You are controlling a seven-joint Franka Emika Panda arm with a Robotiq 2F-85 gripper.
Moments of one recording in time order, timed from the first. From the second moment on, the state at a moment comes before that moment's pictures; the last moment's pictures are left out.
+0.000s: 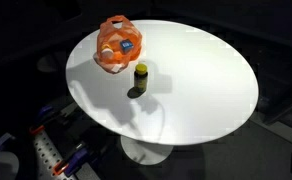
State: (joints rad) arm -0.19 -0.90 -0.12 -2.62 -0.20 1.87 -0.04
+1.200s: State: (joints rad) arm -0.13 -0.62 0.01 -2.53 -0.18 2.03 0.08
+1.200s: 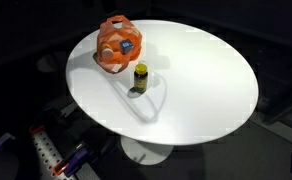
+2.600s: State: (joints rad) arm -0.03 -0.30 0.00 -2.40 0.01 2.06 0.06
